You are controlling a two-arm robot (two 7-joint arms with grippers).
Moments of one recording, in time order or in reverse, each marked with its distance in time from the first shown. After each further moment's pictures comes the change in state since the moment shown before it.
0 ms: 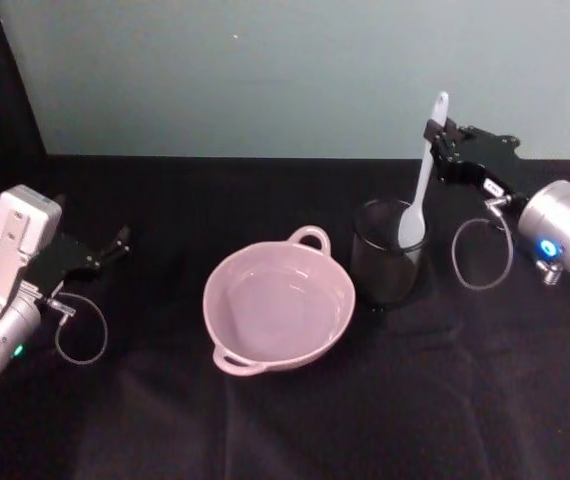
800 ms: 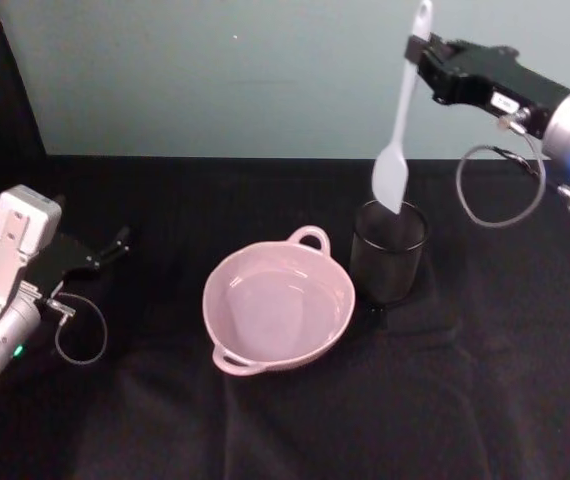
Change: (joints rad) left arm 0.000 0.000 0.000 0.000 0.000 0.000 0.000; right arm 0.105 0.039 0.052 -0.190 0.130 0.252 0.081
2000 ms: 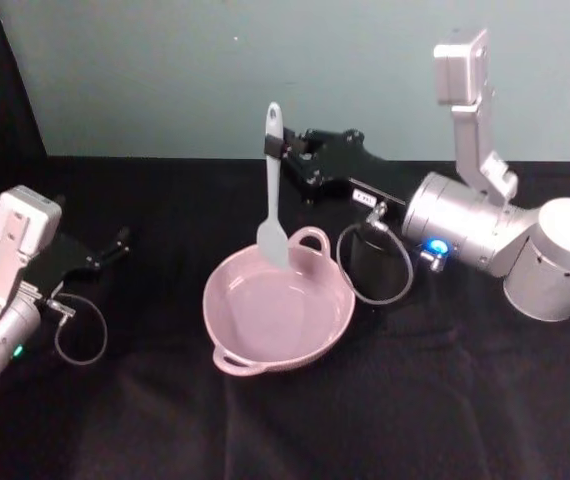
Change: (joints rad) left arm 0.000 0.000 0.000 0.000 0.000 0.000 0.000; right arm 0.092 -0.132 -0.284 0.340 -0.138 -0.370 0.285
